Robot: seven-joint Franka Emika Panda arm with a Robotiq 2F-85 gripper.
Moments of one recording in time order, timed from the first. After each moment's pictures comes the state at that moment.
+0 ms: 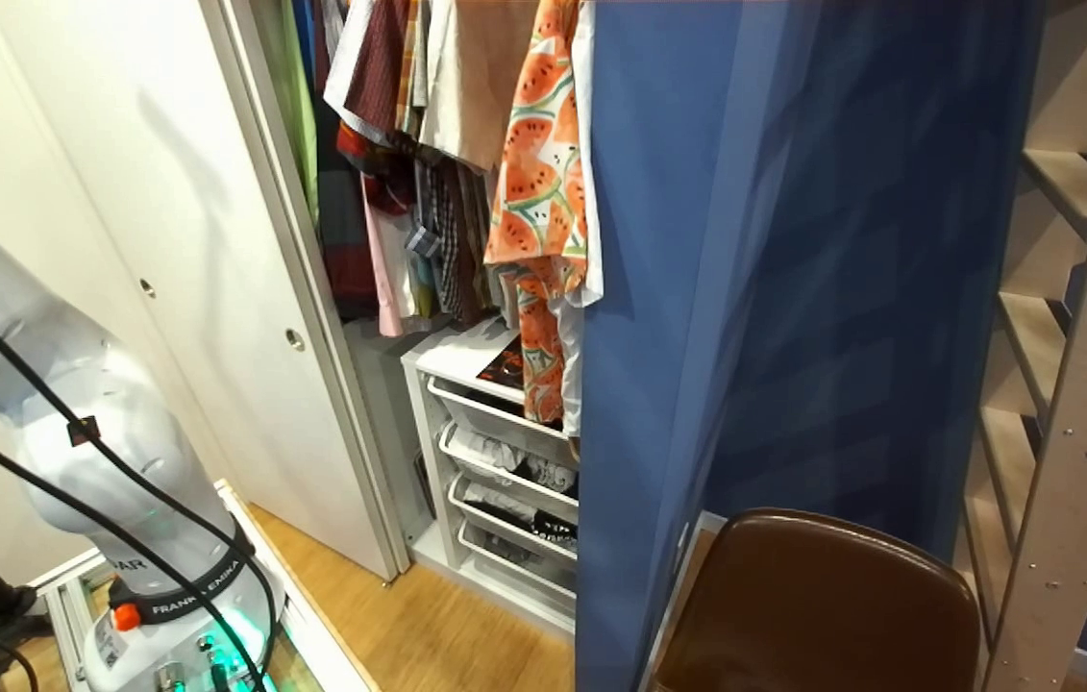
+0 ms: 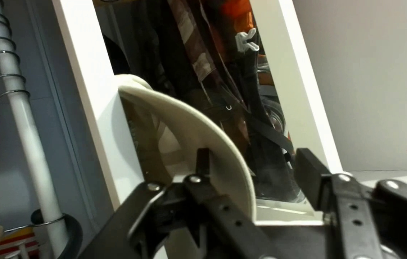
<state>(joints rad) -0.06 -0.28 -0.13 -1.43 1.93 2.37 0.09</state>
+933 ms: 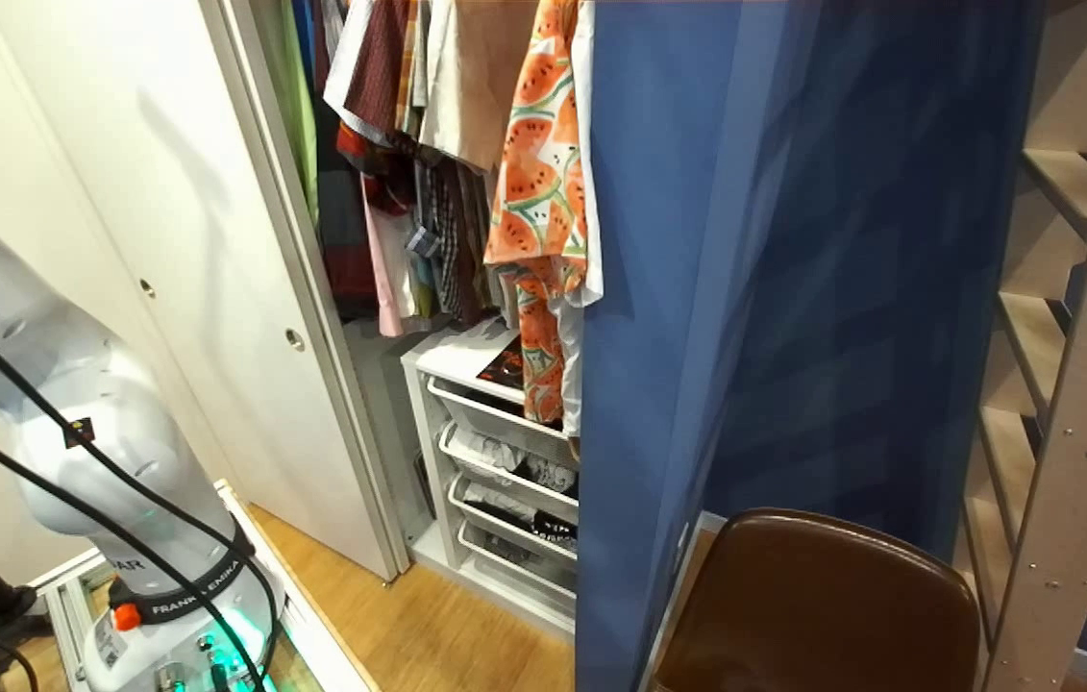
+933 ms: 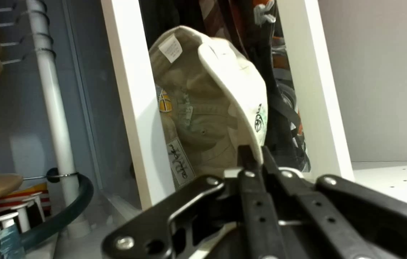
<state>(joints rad) -0.10 -0.26 -0.22 -1.44 1.85 2.26 0.10</state>
